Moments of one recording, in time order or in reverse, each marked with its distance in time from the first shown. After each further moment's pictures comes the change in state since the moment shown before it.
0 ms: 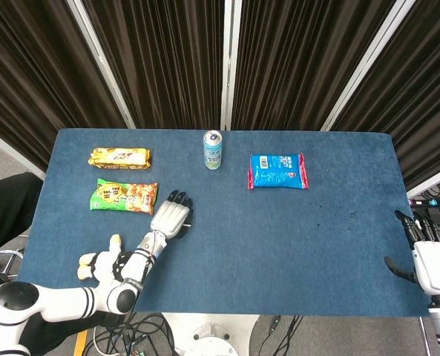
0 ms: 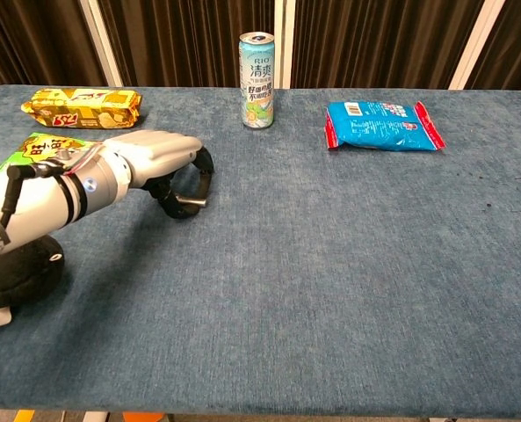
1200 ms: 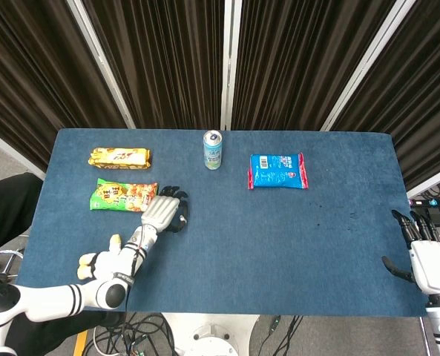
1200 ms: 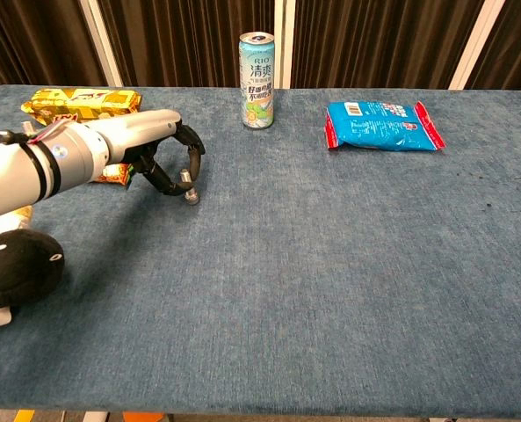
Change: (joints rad) left arm 0.042 0.081 -0.047 -0.045 0.028 -0.048 -0.236; right arm 0.004 -0.002 0.001 -0.013 -0.004 -0.005 -0.015
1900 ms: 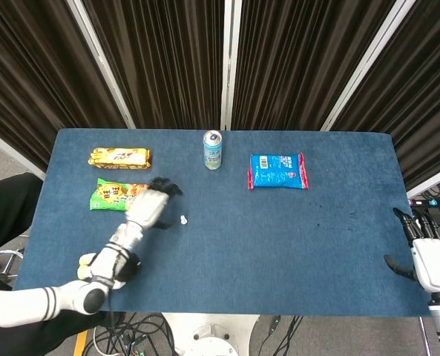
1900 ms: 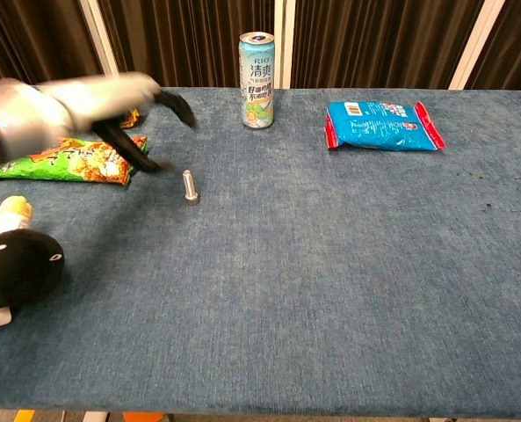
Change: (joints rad) left arm 0.060 0.207 0.017 -0.187 0.113 0.104 -0.016; right arm 0.011 0.025 0.006 0.006 0.002 -0.018 0.013
